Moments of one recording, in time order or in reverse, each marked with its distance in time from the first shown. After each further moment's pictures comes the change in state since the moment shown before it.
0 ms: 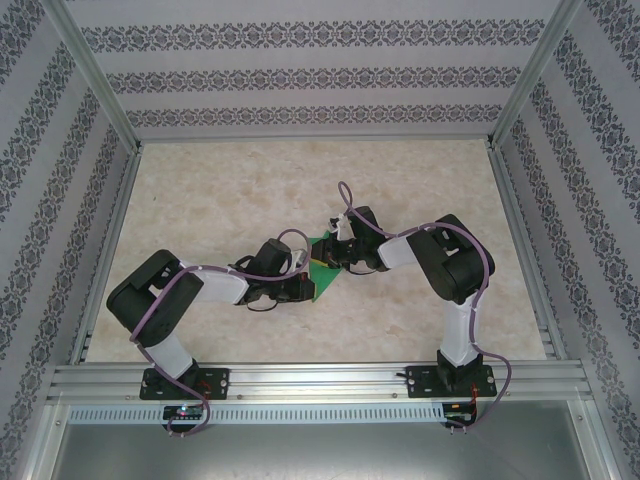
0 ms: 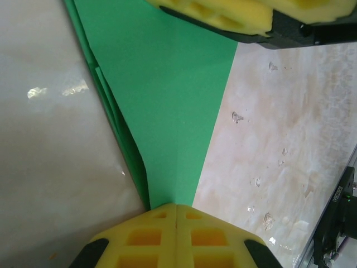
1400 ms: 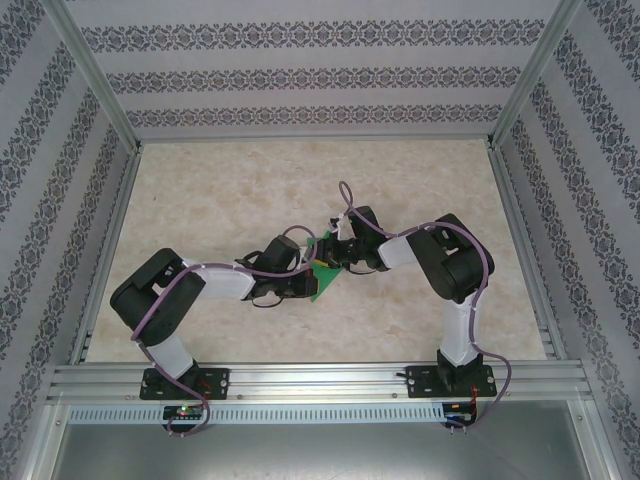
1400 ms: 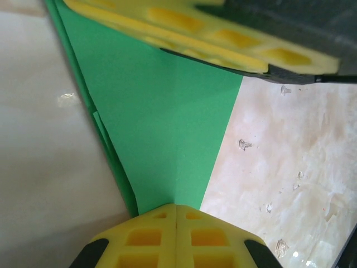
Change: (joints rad) left arm -0.032 0.016 0.079 -0.095 -0.118 0.020; right arm 0.000 0.005 0.003 0.008 -0.018 0.008
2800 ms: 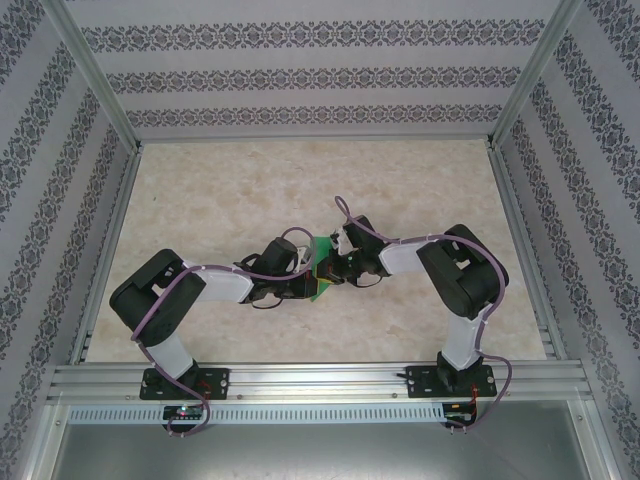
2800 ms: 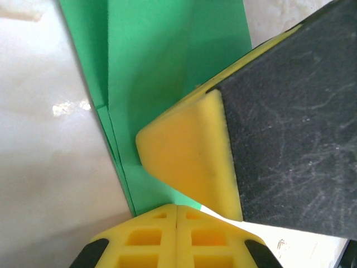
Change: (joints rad) left arm 0.000 -0.001 -0.032 0.062 -0.001 0.012; right arm 0.066 -0.138 -0.047 -0.316 0.103 -0.069
